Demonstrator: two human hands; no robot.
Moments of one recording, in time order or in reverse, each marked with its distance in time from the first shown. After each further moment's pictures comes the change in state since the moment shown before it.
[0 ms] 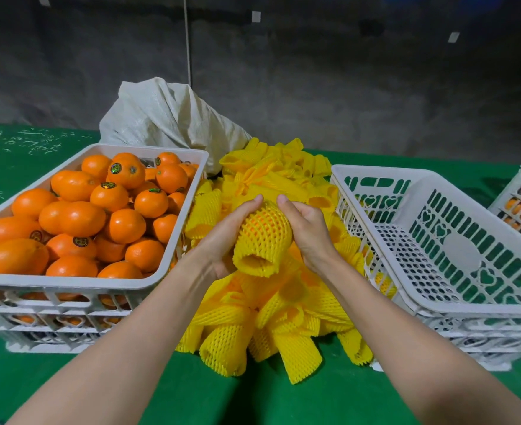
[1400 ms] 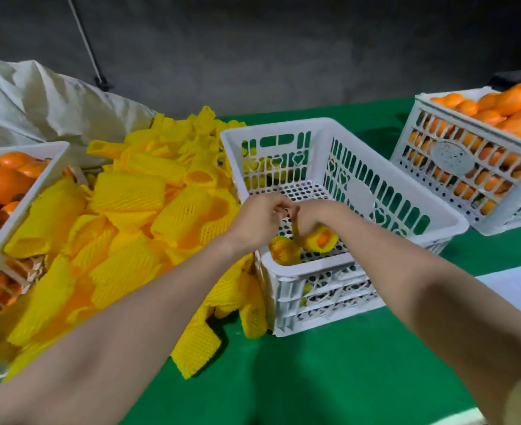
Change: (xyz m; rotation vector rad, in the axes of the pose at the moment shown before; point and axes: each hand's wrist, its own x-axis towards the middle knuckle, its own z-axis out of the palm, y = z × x) left_hand 0.109 -0.122 0.198 1.164 -0.278 0.570; right_hand 0.025 0.053 -0.255 -1.481 -0.572 0.630
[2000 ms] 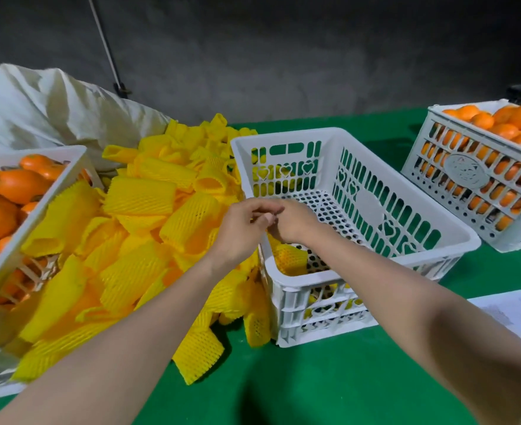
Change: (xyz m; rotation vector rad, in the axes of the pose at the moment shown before) left_hand -0.015 -0.019 -0.011 -0.326 0.226 -0.066; right_hand -0.004 -0.042 0.002 0.222 0.434 -0.141
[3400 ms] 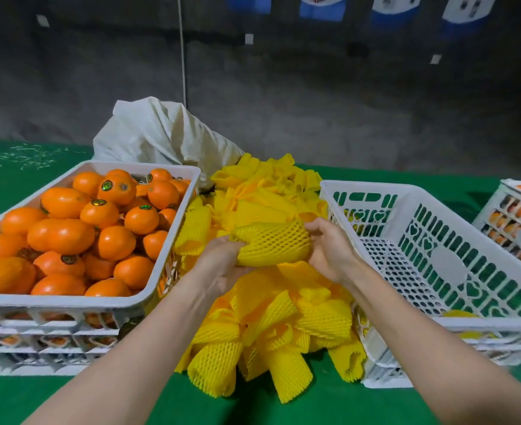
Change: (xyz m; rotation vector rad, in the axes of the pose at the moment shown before) left_hand -0.071 -0.010 -0.199 -0.813 0.257 -0.595; right_hand -0.029 -0.170 -0.009 1.658 -0.139 -0.005
